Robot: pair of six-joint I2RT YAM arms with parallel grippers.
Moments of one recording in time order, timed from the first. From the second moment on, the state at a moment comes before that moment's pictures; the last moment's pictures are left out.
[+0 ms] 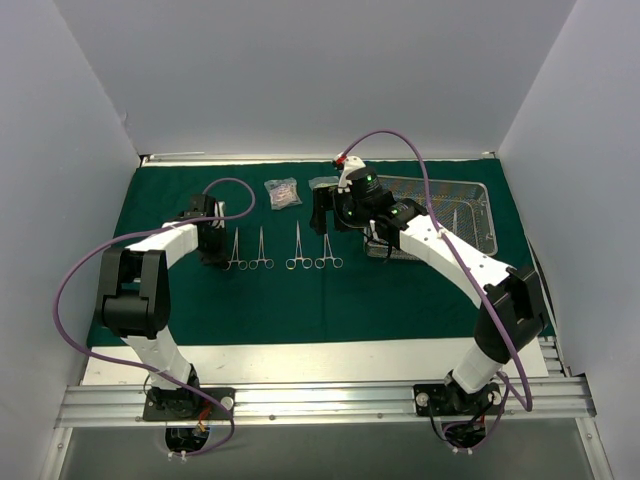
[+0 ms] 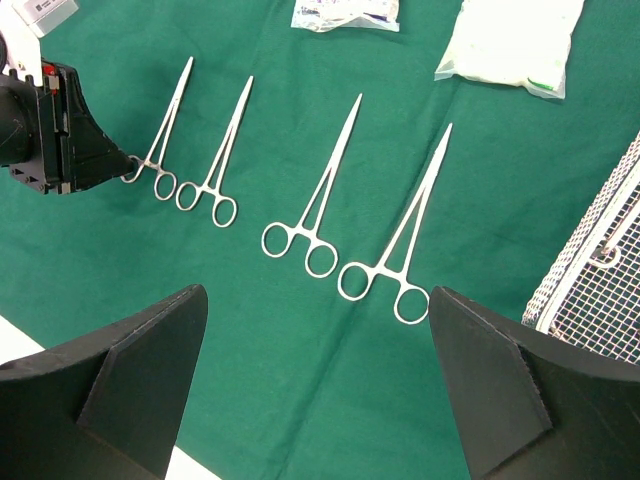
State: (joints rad) left arm -0.10 1.78 1.10 -0.47 0.00 -0.17; right arm 0.61 1.63 1.35 -0.35 -0.04 0.33
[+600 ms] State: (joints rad) left arm -0.10 1.74 1.13 -0.53 -0.07 -0.21; right arm 0.61 1.63 1.35 -0.35 -0.04 0.33
